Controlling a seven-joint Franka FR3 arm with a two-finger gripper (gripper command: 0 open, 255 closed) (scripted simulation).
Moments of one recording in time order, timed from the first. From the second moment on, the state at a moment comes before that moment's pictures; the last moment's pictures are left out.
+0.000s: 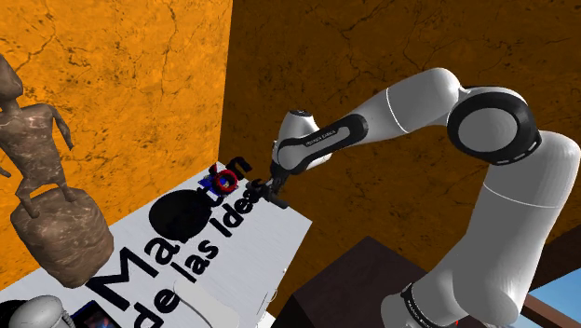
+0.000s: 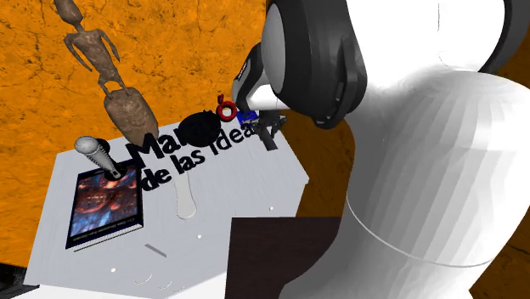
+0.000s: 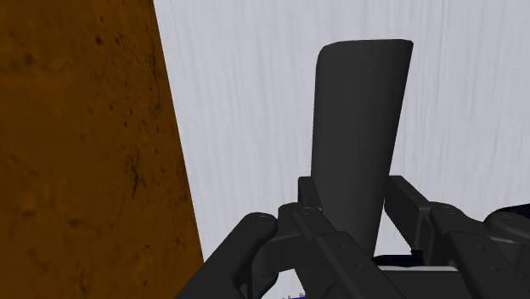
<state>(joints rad) 0.15 0.39 0.06 -2.13 0.10 2.49 -0.17</state>
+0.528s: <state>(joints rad) 0.15 0.30 0.06 -2.12 0.09 2.41 -0.16</state>
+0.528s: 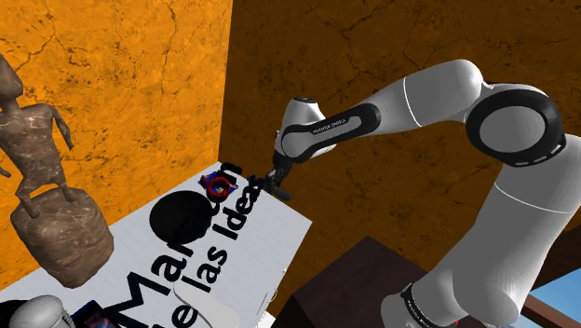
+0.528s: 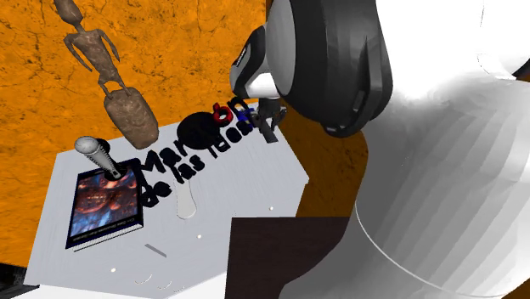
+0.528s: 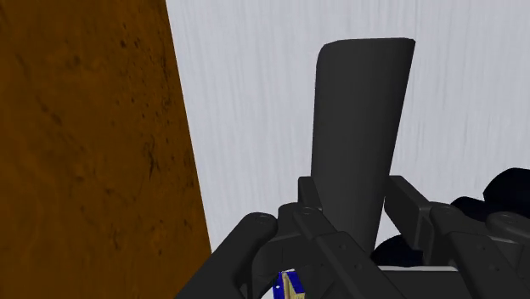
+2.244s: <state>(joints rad) 0.46 0.79 0.11 -1.35 0.00 2.15 0.25</state>
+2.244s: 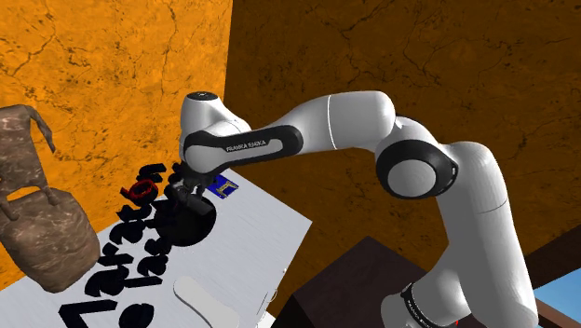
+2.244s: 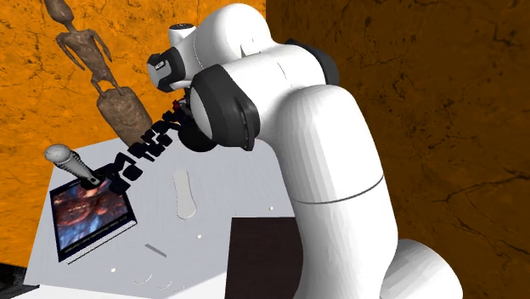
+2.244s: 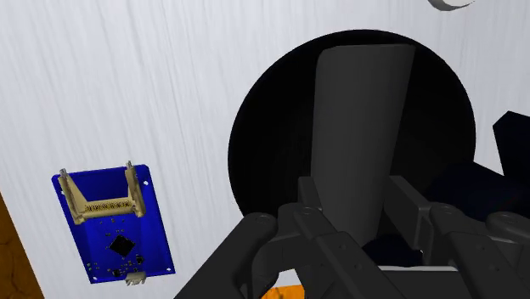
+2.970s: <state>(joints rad) 0.47 0.86 0.11 -1.35 0.00 2.22 0.25</state>
